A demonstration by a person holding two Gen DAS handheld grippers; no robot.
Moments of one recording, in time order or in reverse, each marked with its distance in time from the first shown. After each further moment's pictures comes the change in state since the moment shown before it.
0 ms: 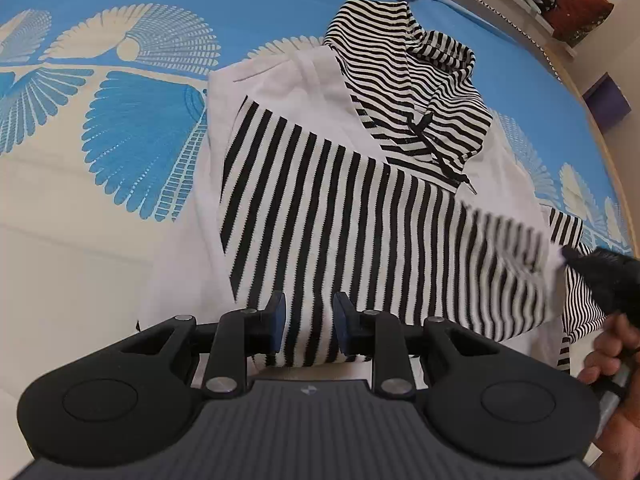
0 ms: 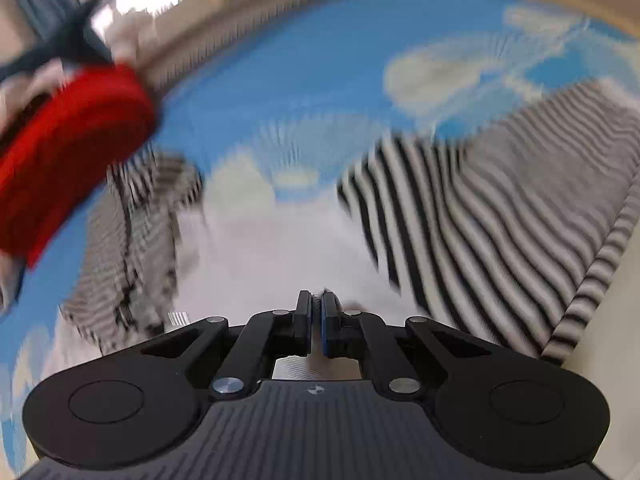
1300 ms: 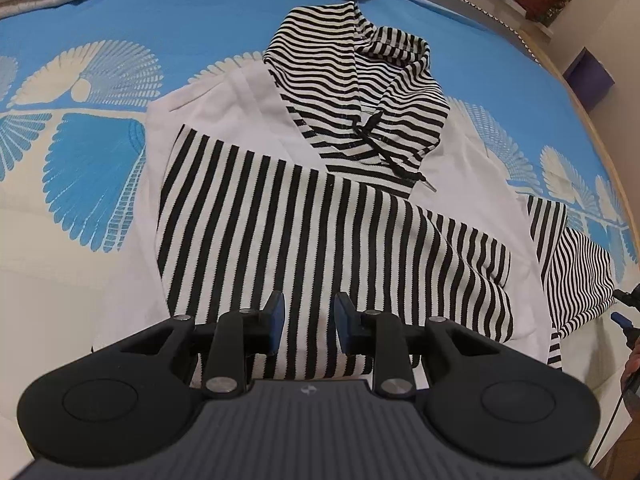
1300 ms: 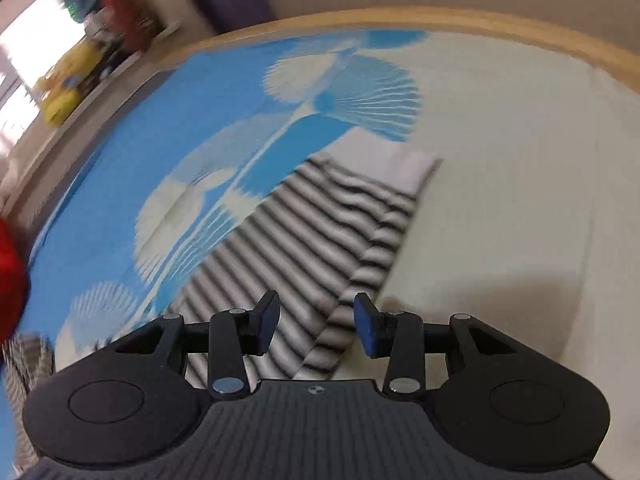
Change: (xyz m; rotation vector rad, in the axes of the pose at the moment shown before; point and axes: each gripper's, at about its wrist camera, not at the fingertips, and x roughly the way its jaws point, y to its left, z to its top) left arm 0.003 -0.057 0.003 0.100 -0.039 0.008; right arm -0.046 -0.223 0.083 0.358 -0.105 -0.254
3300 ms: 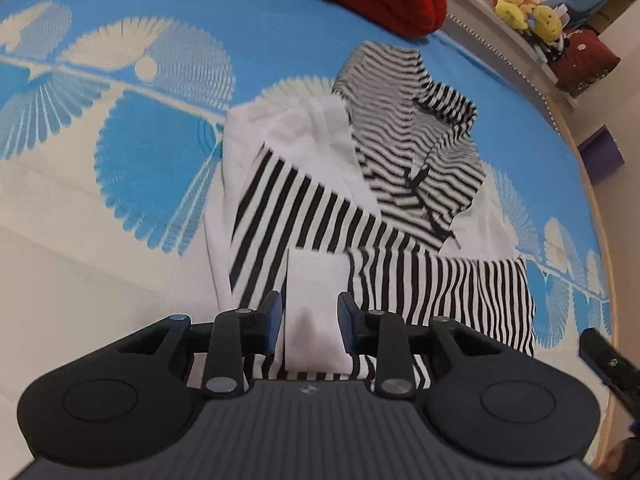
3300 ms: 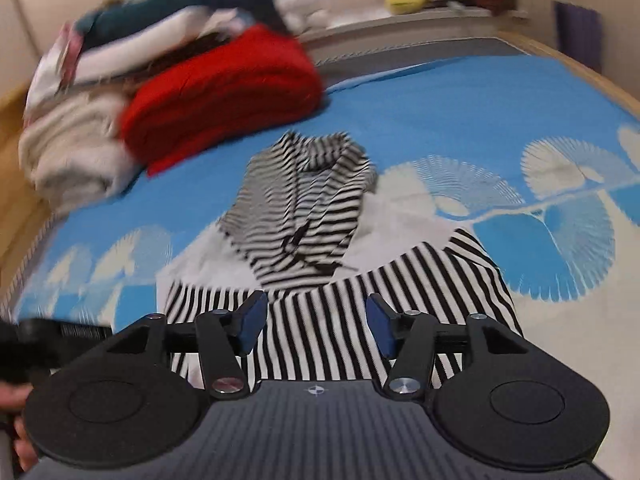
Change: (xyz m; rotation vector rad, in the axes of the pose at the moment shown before) left arm -0.024 0.073 0.014 -0.222 -0.012 -0.059; right arm -0.165 0.229 -0.198 -0.703 0.138 0.497
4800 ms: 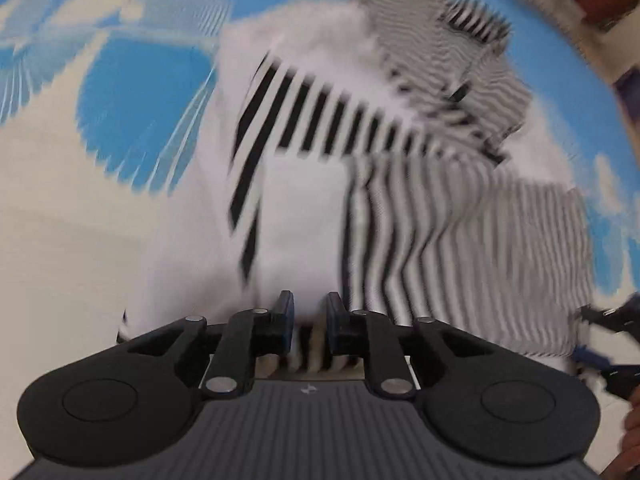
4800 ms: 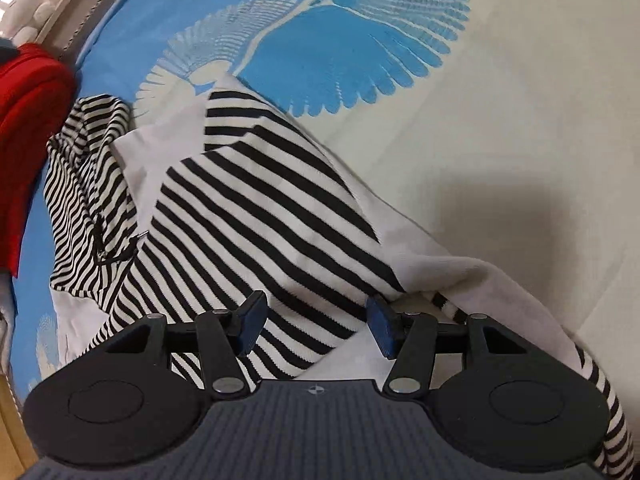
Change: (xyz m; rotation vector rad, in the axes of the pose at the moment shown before) left arm 0.063 -0.006 -0.031 0.085 0.130 0.146; right arm 0.081 -0.134 -0.036 0.674 0.352 -0.266
